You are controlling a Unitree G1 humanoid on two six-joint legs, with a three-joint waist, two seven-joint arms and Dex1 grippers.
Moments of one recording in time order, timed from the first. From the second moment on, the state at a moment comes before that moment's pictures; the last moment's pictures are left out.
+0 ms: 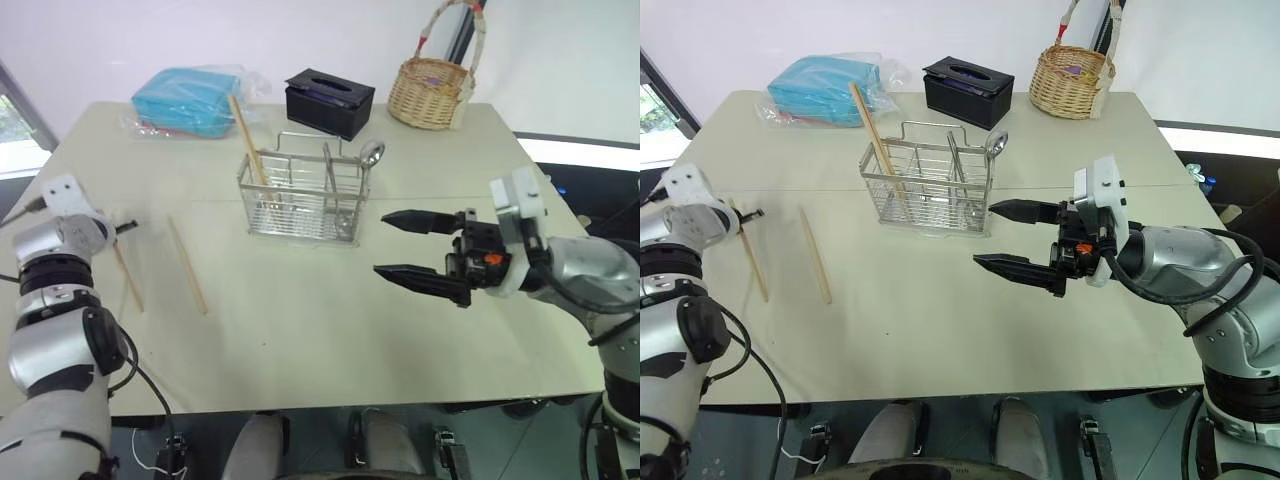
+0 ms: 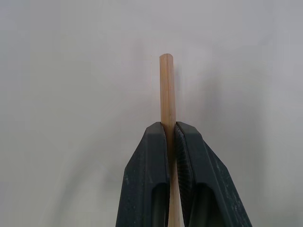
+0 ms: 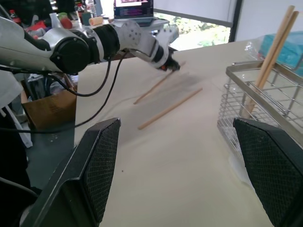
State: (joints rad) left arm -0.94 0.69 0.43 0.89 -0.27 0.62 0.06; right arm -0.34 -0.79 -0.20 -0.54 0.93 0.75 0.88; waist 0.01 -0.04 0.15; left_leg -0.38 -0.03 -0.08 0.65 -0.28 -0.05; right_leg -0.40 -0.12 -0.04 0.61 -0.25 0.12
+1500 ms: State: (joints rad) left arm -1.19 0.28 0.23 0.70 -0.41 0.11 -0.54; right arm -0.35 -0.80 -0.32 -0.57 1.05 0.78 0.62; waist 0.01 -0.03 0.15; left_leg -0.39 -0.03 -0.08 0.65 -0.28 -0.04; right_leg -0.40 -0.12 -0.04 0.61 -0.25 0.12
